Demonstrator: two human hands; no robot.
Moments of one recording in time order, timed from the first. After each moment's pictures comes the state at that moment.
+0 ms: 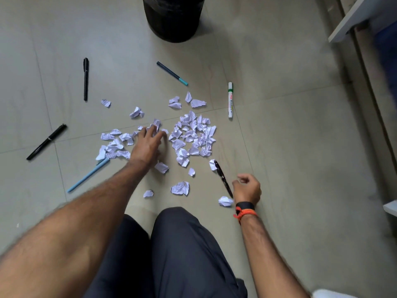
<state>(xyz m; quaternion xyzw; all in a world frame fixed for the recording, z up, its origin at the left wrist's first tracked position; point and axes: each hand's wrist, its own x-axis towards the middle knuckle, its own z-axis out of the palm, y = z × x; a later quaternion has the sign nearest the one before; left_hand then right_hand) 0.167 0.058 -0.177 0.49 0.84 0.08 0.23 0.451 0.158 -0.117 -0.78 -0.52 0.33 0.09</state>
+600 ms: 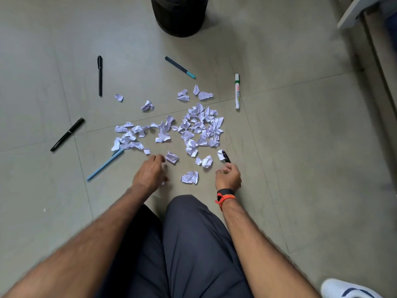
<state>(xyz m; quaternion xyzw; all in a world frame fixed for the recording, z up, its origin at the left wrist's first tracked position) 0.216 -0.023 -0.148 0.38 0.84 0.06 0.37 0.400 0.110 -0.138 -0.77 -0.49 0.41 0.09</state>
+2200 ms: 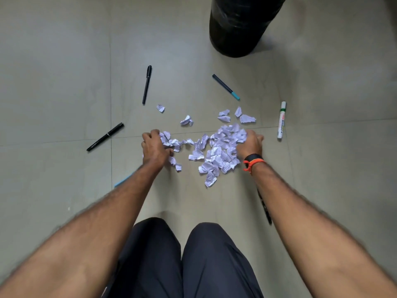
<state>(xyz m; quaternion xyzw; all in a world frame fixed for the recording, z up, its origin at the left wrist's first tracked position) 0.100 0.010 -0.159 0.09 0.93 0.22 0.27 0.257 0.223 -0.155 -0.59 -0.73 0.34 -0.05</state>
